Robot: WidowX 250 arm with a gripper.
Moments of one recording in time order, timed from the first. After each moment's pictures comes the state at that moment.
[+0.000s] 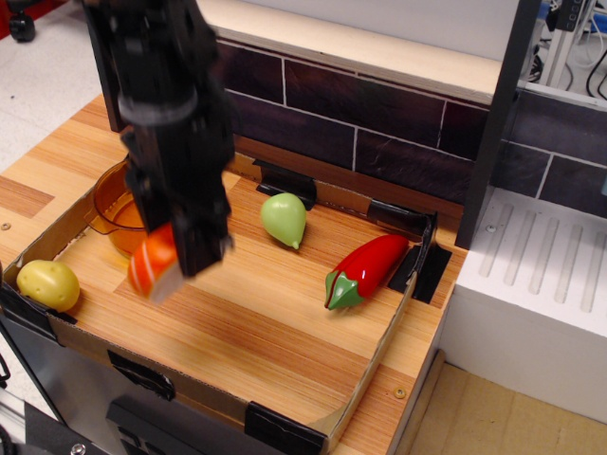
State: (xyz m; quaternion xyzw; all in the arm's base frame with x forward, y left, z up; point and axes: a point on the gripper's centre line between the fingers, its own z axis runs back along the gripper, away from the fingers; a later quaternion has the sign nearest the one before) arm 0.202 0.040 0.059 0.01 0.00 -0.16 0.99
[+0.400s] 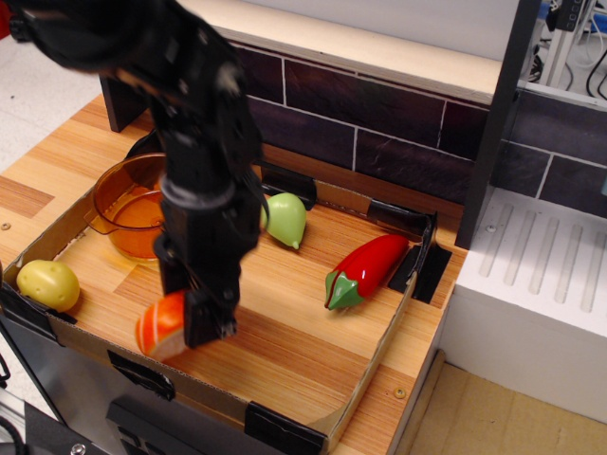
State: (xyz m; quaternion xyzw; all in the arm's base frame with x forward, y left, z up) arm 0.192 0.024 0.016 0.02 0.06 -0.27 0.96
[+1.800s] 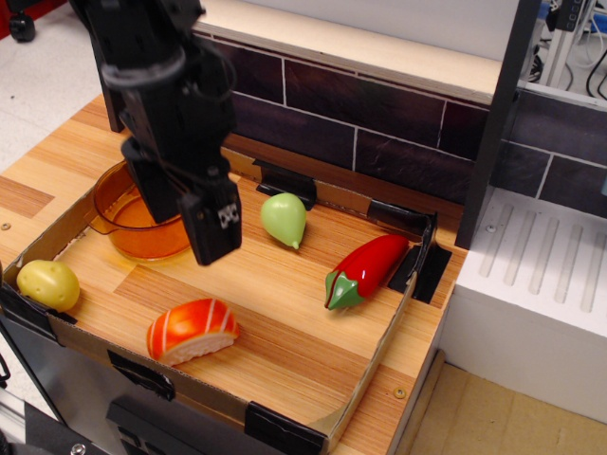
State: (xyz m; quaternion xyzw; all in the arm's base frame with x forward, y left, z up) arm 0.203 0.030 0.095 -0.06 -0.03 -0.17 0.98
